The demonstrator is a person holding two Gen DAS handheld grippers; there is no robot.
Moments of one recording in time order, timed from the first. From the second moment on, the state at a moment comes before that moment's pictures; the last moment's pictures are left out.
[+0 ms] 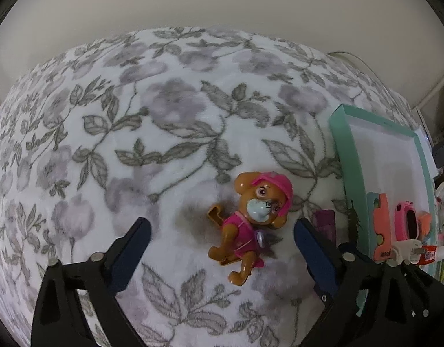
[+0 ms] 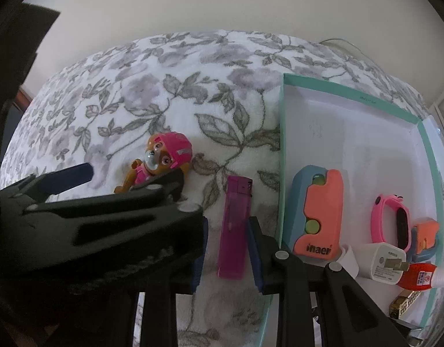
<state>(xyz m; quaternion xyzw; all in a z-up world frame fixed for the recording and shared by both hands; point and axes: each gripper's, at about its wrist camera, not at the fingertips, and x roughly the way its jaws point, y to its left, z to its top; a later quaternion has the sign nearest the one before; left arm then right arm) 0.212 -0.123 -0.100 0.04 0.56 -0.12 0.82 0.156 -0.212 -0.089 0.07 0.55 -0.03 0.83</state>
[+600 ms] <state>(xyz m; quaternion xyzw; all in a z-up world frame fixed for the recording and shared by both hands) 0.209 -0.117 -0.104 0.07 0.59 -0.11 0.80 0.156 -0.210 -0.090 0.06 0.56 -0.03 0.83</state>
